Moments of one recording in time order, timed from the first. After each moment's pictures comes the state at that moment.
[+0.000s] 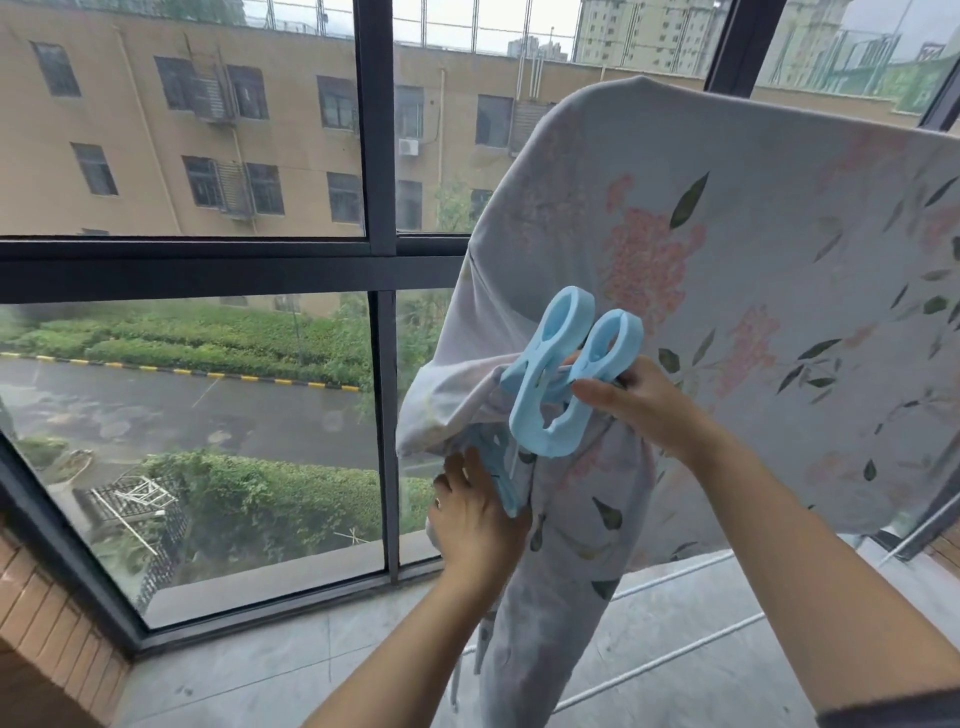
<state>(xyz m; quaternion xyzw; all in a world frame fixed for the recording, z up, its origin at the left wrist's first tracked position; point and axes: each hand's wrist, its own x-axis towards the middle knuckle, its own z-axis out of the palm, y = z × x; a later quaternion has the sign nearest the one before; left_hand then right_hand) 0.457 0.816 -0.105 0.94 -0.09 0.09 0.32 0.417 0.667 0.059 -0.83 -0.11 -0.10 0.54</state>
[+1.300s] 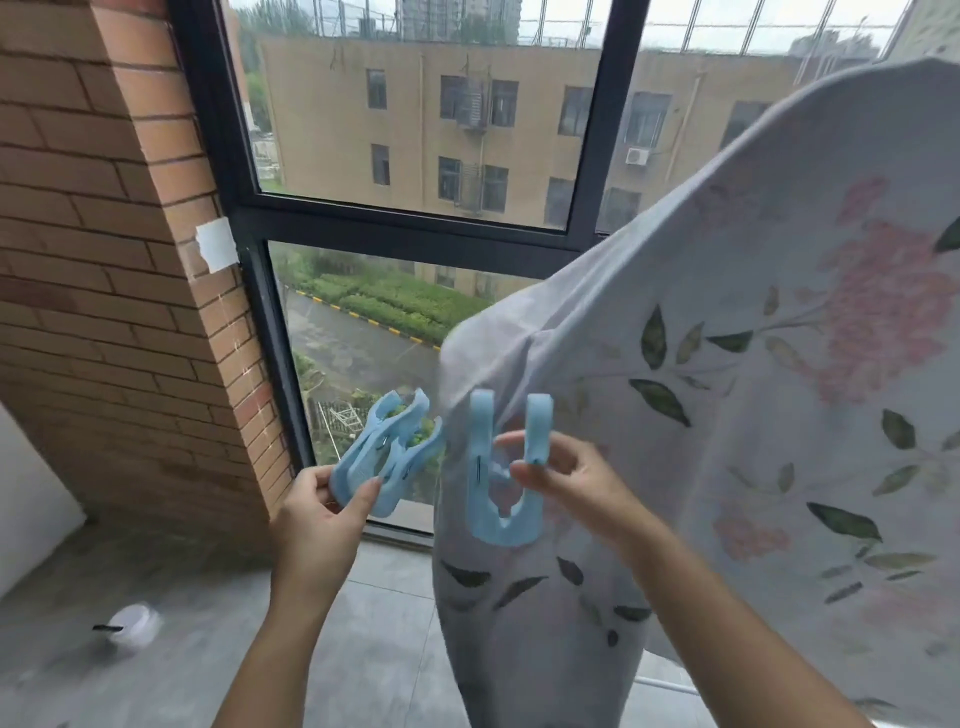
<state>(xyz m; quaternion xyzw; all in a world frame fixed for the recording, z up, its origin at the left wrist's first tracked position) 0.370 1.034 -0.076 0.78 0.20 0.25 0.53 0.426 0.796 -0.019 -0.72 -0.21 0.13 0.65</state>
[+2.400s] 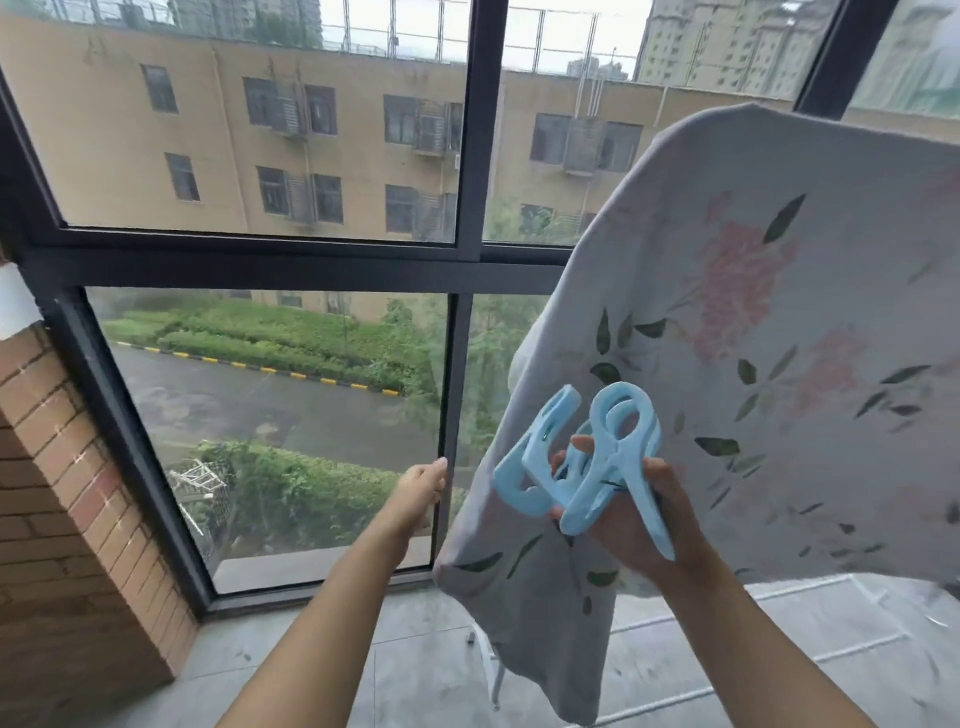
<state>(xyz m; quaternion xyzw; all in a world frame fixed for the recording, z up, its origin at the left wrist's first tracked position) 0.499 0.981 -0.098 0.71 0.03 -0.23 0.67 0.392 0.764 -0.029 -0.47 -0.09 0.05 0.88</state>
